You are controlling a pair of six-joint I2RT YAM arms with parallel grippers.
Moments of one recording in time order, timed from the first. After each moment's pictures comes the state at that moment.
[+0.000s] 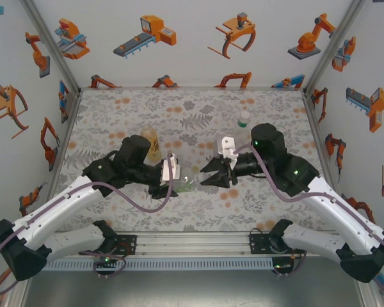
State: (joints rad) left arm -0.83 1.03 0.97 -0.64 0.63 0.63; right arm 0.79 0.98 1.12 -0.53 -0.82 -0.39
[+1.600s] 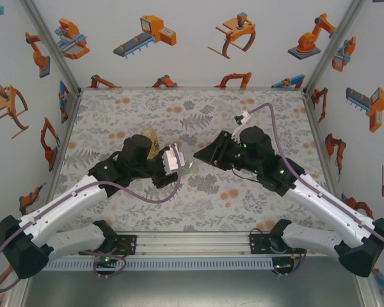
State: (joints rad) left arm -0.82 1.05 0.89 -0.43 0.34 0.53; right arm 0.82 1.03 1.02 -0.37 -0.12 1.06
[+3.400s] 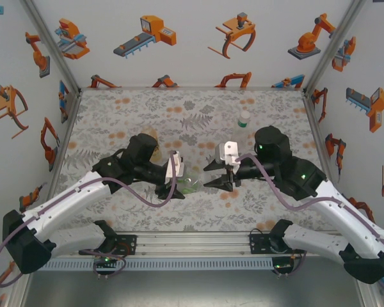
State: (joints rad) left arm -0.84 1.10 0.94 -0.53 0.76 0.60; right arm 0.83 0.94 1.15 -0.59 -0.72 -0.44
